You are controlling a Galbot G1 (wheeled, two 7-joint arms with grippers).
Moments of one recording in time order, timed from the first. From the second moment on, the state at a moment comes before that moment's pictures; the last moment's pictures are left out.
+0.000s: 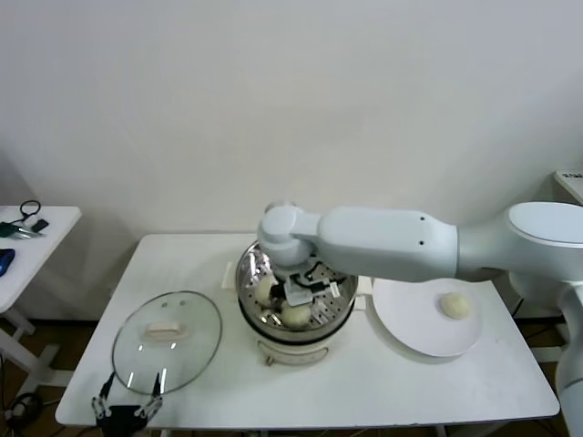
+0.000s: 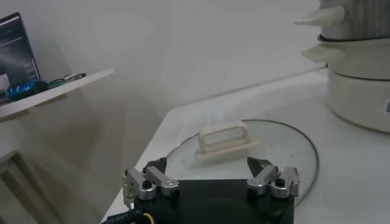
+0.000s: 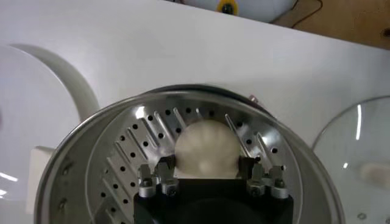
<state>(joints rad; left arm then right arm) 1.82 -1.45 -0.74 -1.92 0.04 -0.08 -0.06 0.44 1.26 -1.24 1.54 -0.33 0.49 -1.33</state>
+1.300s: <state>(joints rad) 1.83 -1.45 -0.74 -1.91 0.05 -0.08 -0.06 0.56 1.02 -1.19 1.52 -0.22 0.34 -1.22</state>
